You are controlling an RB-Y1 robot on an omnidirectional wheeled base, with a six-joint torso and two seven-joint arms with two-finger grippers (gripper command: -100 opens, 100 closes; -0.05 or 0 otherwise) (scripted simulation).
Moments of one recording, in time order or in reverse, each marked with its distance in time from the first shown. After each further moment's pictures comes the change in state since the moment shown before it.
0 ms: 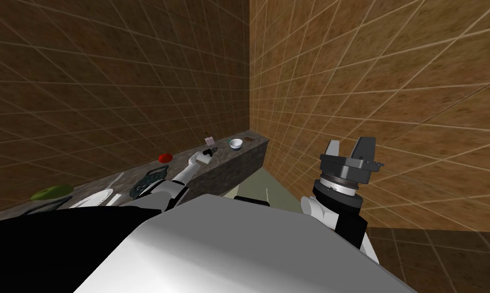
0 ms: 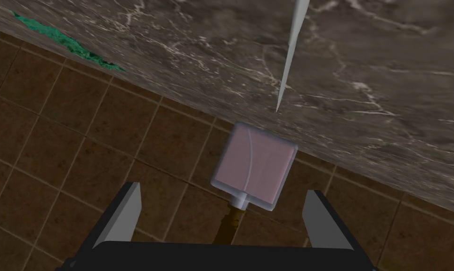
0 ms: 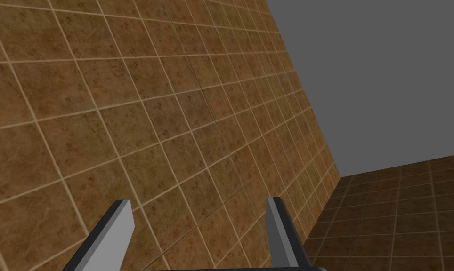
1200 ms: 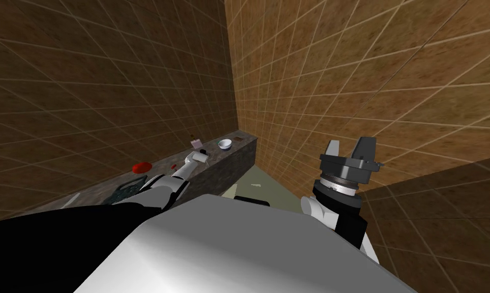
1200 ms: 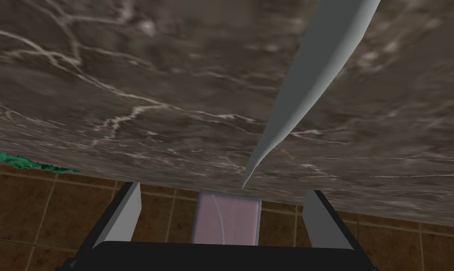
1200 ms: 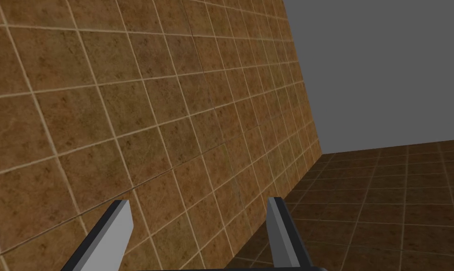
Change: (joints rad) left arm -0.084 0.035 0.026 0.229 0.039 0.266 -0.113; right arm 0.000 0.000 0.000 0.000 0.000 0.000 0.000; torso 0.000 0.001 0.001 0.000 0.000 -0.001
